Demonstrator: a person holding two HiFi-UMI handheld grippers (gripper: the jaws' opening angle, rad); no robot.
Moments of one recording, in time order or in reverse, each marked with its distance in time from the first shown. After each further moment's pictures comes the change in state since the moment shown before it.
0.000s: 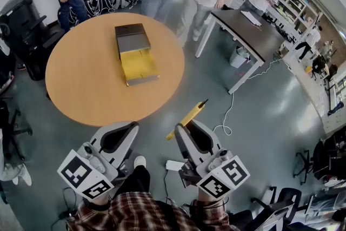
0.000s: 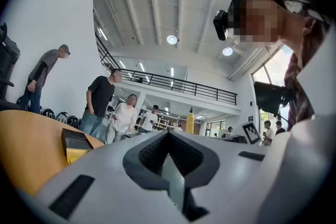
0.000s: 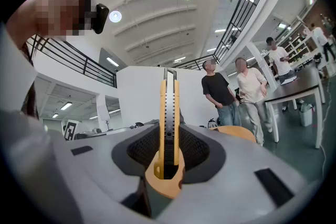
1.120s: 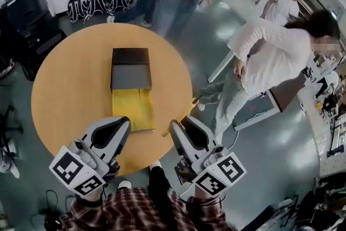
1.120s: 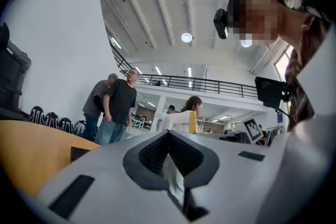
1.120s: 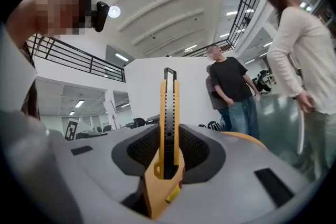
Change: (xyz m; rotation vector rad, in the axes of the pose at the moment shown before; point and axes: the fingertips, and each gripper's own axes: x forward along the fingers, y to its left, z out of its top) left arm 0.206 0.262 0.034 0.033 -0.025 0.232; right arm 0.277 -0.219 0.050 0.009 0.109 0.198
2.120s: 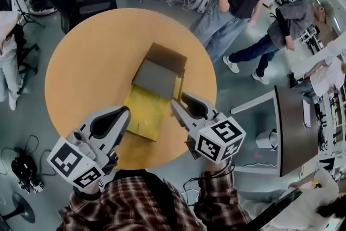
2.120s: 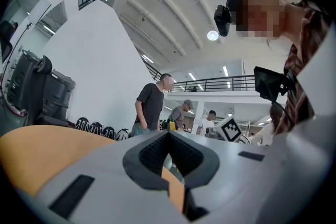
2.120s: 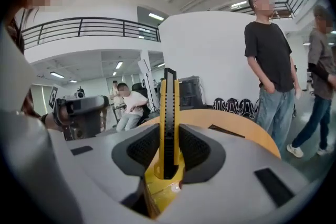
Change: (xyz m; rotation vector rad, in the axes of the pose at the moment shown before) left arm 0.028 0.063 -0.007 0.006 -0.099 0.470; right arm 0.150 -0.091 -0.044 -0.246 0.483 0.422
